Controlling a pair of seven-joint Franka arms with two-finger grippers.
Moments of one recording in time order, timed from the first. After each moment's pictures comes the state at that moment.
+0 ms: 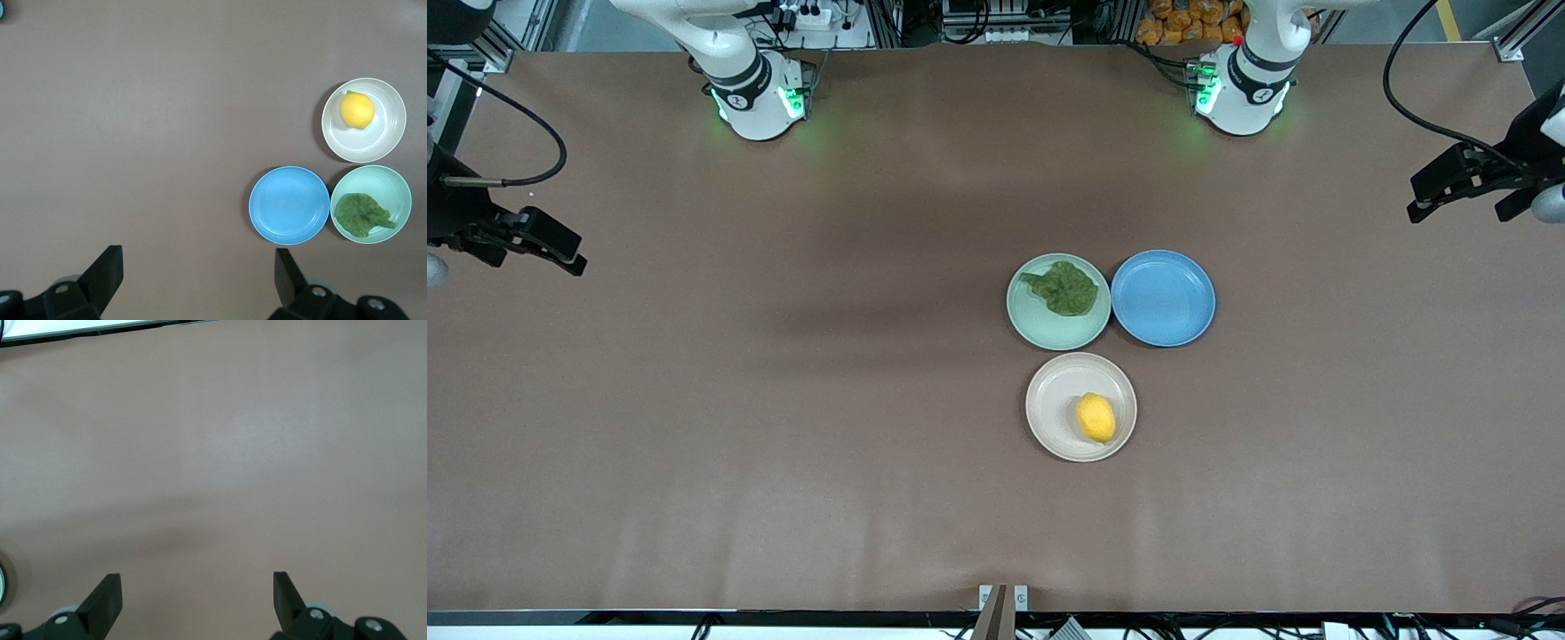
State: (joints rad) left arm -0.09 0.00 0.01 -1.47 0.01 1.51 -0.09; right arm 0.05 0.08 0.01 -1.43 -0.02 1.57 0.19
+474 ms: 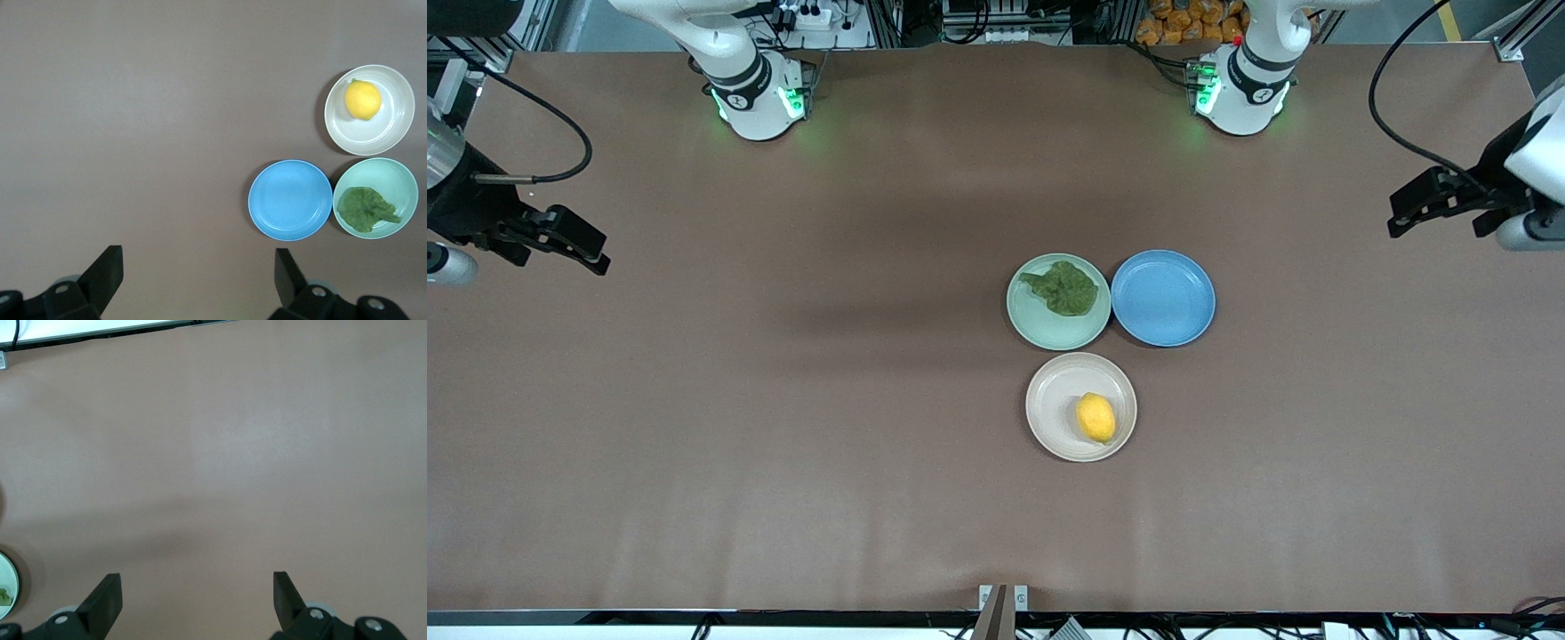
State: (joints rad) left arm -0.10 0.06 0.00 -1.47 0.01 1.51 -0.09; right arm 0.09 0.08 0.01 -1.43 -0.02 1.58 0.23
